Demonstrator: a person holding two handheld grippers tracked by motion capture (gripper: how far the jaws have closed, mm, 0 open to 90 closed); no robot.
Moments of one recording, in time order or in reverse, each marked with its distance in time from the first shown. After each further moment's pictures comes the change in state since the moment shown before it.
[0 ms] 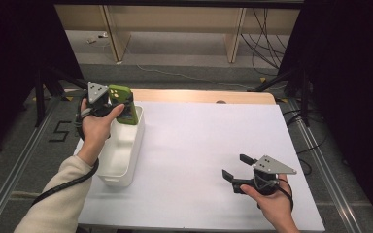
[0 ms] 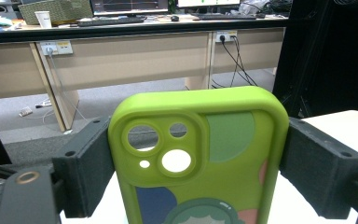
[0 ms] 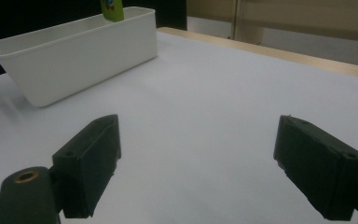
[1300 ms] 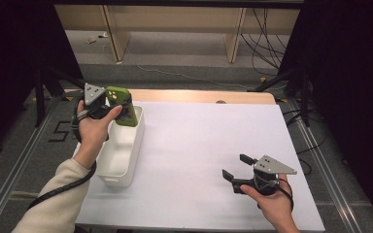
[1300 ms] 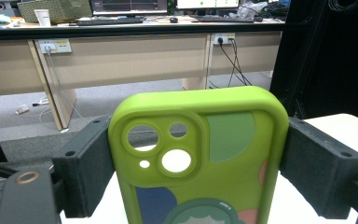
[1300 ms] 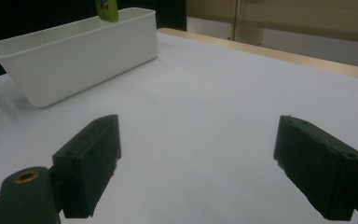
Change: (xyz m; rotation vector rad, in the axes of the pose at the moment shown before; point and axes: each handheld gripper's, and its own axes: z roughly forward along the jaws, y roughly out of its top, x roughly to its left) left arm -0.001 0.002 -0.011 -0.003 -0.008 -0.023; right arm 0.000 0.001 -0.001 -0.002 -0.001 -0.003
